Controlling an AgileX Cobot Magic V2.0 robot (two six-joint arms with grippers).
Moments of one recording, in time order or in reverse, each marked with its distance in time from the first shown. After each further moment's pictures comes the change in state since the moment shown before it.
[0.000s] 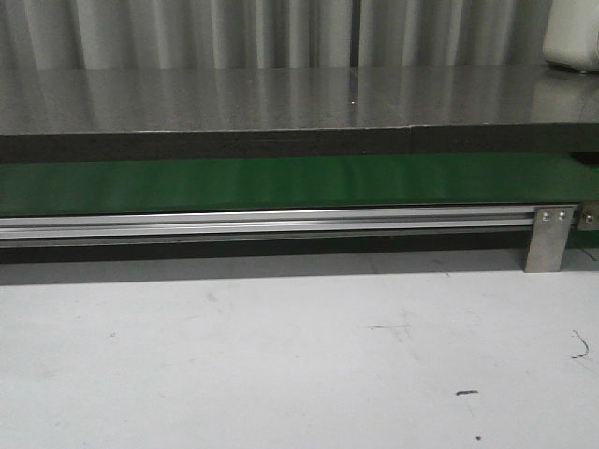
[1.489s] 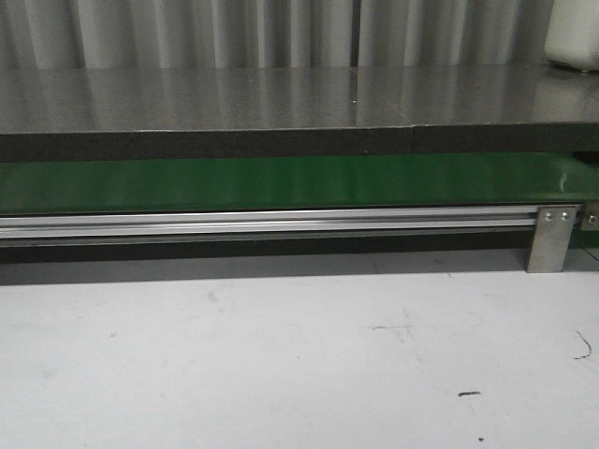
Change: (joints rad) left arm 0.000 0.039 -0.201 -0.054 -0.134 0.018; right arm 0.000 0.009 -0.170 0.000 0.051 0.000
